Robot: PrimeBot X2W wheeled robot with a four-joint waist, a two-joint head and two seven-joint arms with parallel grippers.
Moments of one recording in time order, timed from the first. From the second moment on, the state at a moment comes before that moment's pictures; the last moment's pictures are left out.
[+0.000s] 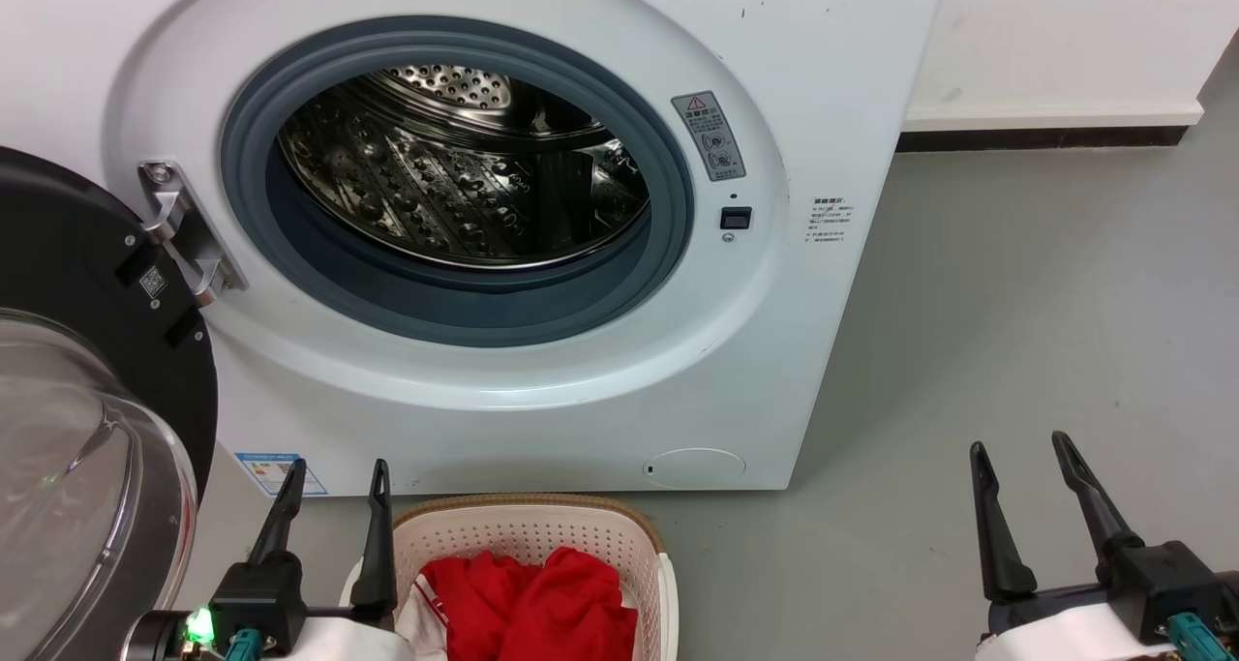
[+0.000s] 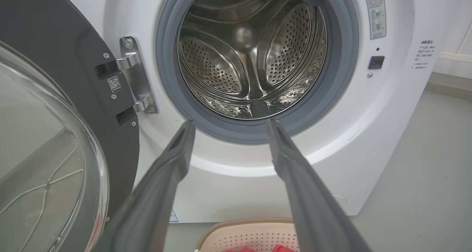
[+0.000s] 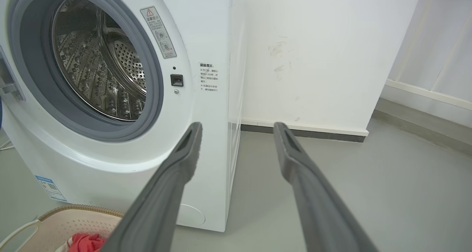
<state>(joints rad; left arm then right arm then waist) 0.06 0.08 0.03 0.09 -0.03 -0.04 -0.26 0.08 -0.05 -0.04 0.04 -0.01 0.13 -0.26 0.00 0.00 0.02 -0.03</state>
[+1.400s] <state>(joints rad) 0.06 0.05 0.06 0.16 -0.27 -0.07 -0.19 0.09 -0.06 -0.03 0.11 0.25 0.13 -0.22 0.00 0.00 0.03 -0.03</state>
